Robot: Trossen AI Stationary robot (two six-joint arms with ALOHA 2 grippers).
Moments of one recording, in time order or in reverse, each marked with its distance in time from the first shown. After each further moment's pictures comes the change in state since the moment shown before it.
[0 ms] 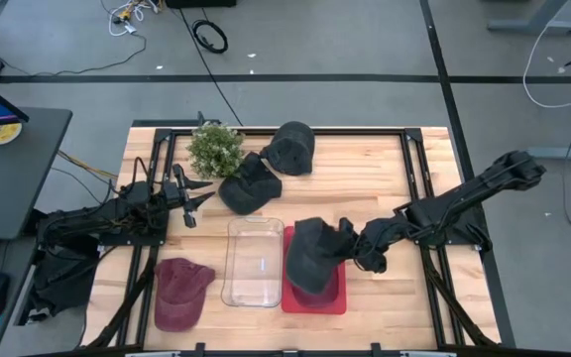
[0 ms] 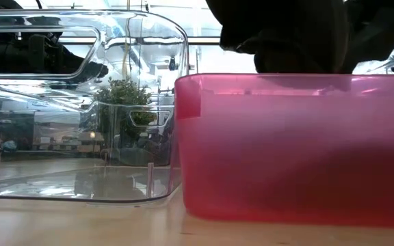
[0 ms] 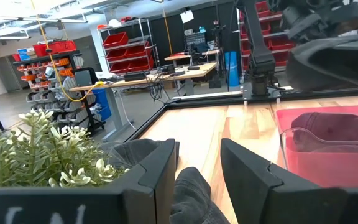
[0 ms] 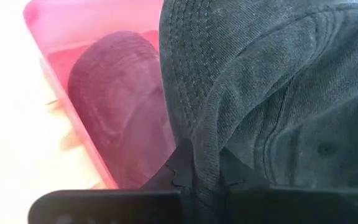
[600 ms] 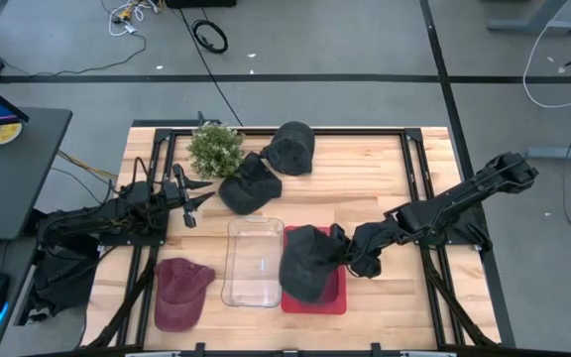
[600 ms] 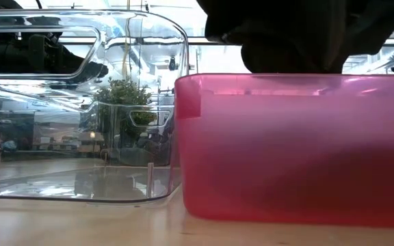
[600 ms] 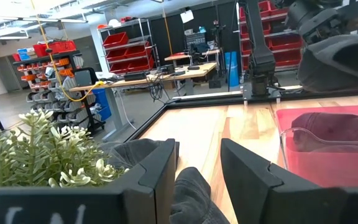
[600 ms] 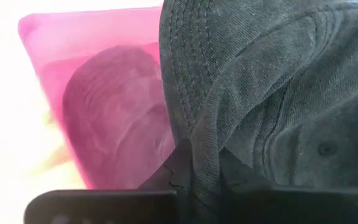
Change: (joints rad) left arm 0.000 0.000 0.000 0.000 0.000 0.000; right arm 0.001 0.097 0.086 0.000 -0.029 -0.024
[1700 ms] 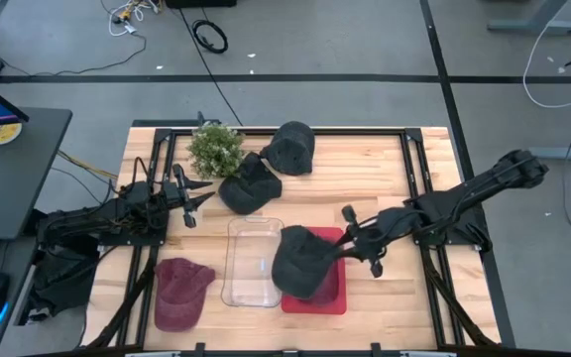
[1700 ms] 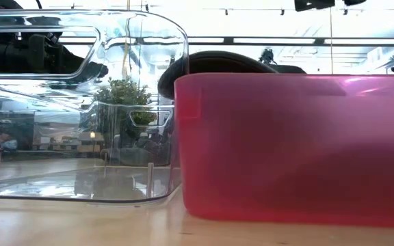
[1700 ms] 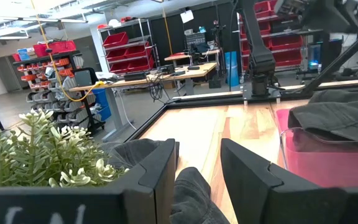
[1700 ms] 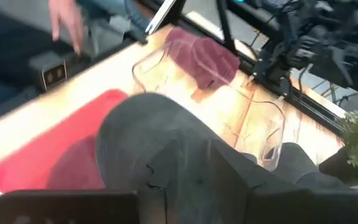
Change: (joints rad) left arm 0.000 0.000 0.000 0.000 0.000 0.000; right arm 0.000 -0.187 0.000 0.085 0.084 0.452
